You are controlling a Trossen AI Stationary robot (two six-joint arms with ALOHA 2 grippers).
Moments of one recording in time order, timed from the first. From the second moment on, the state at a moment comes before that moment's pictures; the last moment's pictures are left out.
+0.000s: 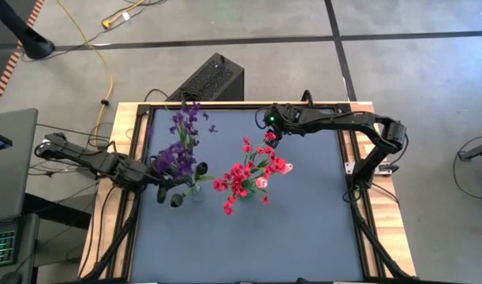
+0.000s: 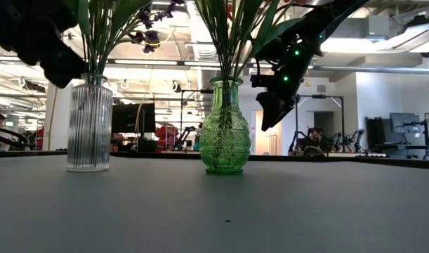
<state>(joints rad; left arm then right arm) -0.31 0.43 0.32 -0.33 -0.37 -0.39 -0.43 1.65 1.11 -0.46 0.31 0.00</state>
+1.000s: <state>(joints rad) -0.31 0.43 0.75 -1.10 -0.14 -0.62 -0.43 1.64 1.11 -0.57 0.31 -0.02</state>
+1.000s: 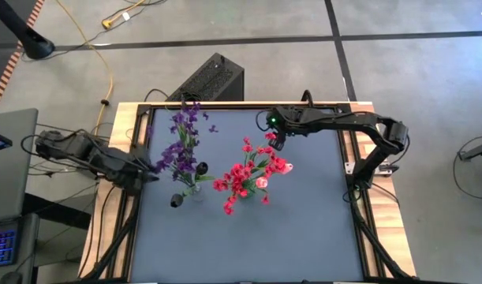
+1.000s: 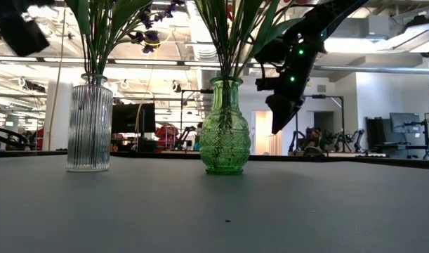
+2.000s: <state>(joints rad) -0.31 0.08 0.71 -0.84 -0.58 -0.32 -0.37 0.82 0.51 -0.05 -0.03 0.07</state>
